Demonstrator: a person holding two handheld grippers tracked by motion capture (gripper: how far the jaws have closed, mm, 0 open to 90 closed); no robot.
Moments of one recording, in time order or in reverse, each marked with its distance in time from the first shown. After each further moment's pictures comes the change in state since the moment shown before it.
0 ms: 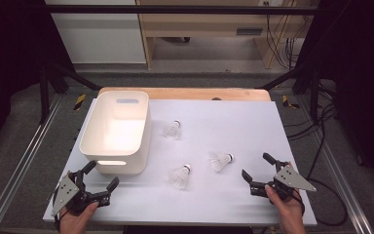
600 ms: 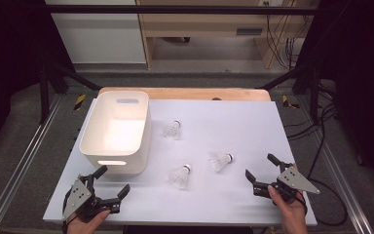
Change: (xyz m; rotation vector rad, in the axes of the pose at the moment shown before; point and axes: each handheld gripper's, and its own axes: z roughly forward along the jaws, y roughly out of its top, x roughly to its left) left arm -0.033 0.005 0.006 0.054 -0.063 0.008; right arm -0.004 0.000 -0.008 0.001 -0.044 -0.002
